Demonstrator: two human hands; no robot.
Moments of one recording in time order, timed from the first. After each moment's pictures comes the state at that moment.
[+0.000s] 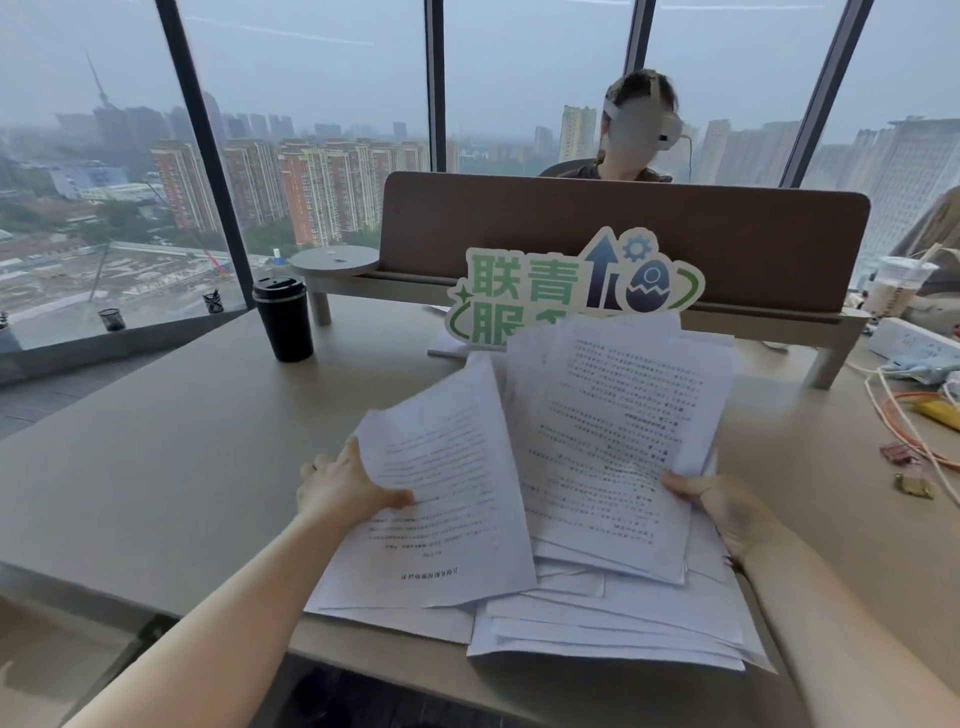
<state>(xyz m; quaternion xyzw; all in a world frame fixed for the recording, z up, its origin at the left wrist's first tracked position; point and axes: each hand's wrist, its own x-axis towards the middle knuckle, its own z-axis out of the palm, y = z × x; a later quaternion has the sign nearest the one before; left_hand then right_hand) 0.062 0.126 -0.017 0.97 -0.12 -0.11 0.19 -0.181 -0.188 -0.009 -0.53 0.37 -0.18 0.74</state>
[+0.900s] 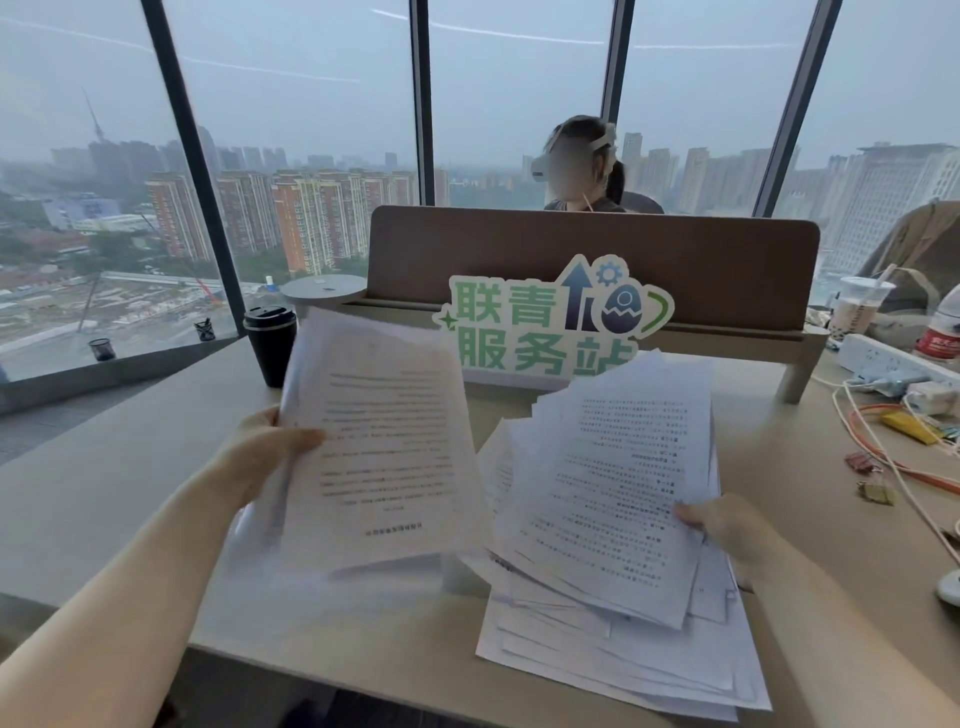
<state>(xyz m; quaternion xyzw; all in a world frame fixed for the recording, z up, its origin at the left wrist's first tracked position) 0.094 0.175 0.057 0.74 -0.12 -0.16 0.64 -0.218 -0.203 -0.002 -0.63 0.43 -0.17 0.62</state>
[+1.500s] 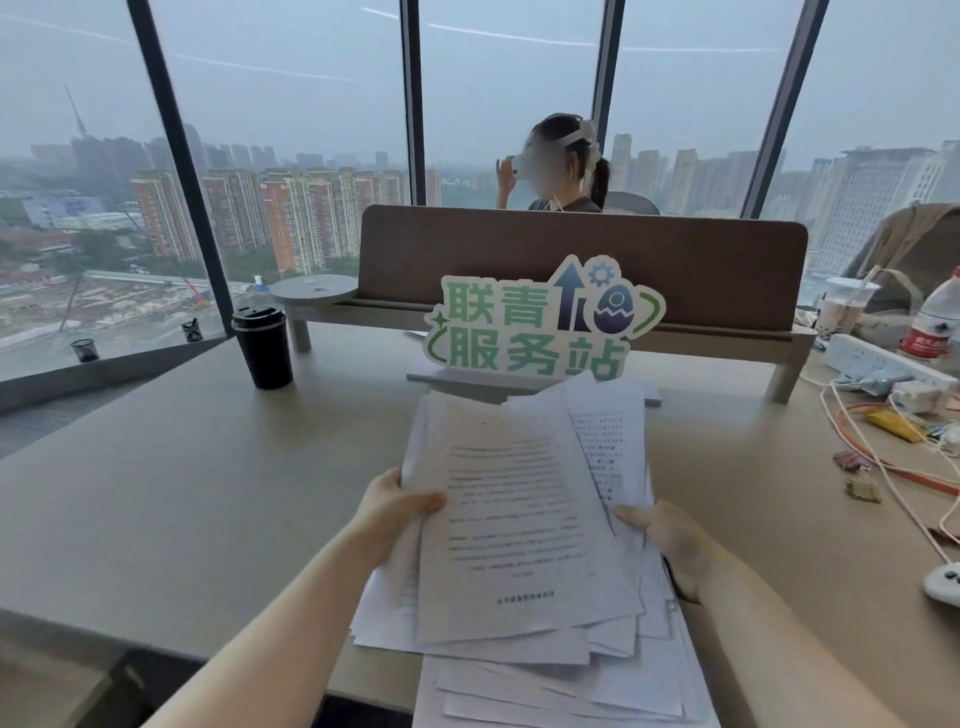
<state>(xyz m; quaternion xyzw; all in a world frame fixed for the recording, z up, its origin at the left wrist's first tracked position) 0.016 0.076 -0.010 0.74 -0.12 -0.26 0.61 -0.193 -0.165 -0.012 -0.63 0.34 -0.11 0.68</state>
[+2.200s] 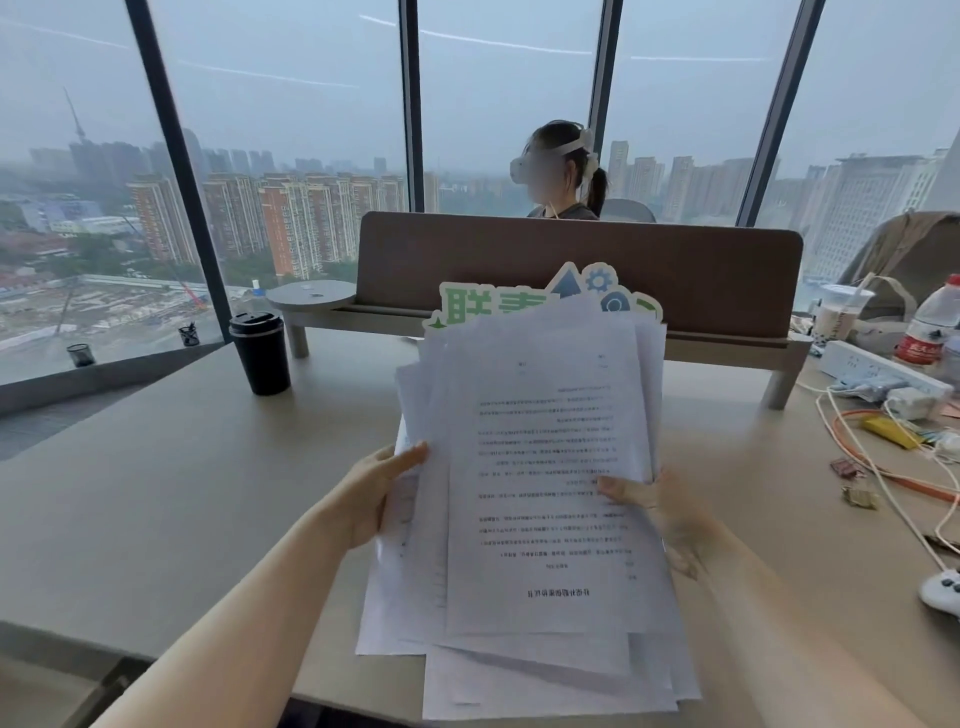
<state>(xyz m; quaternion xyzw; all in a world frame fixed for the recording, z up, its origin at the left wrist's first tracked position) 0.039 0.083 0.016 0.63 -0.13 -0.36 0.67 -0.192 -0.144 0.037 -0.59 0.21 -0.18 0.76</state>
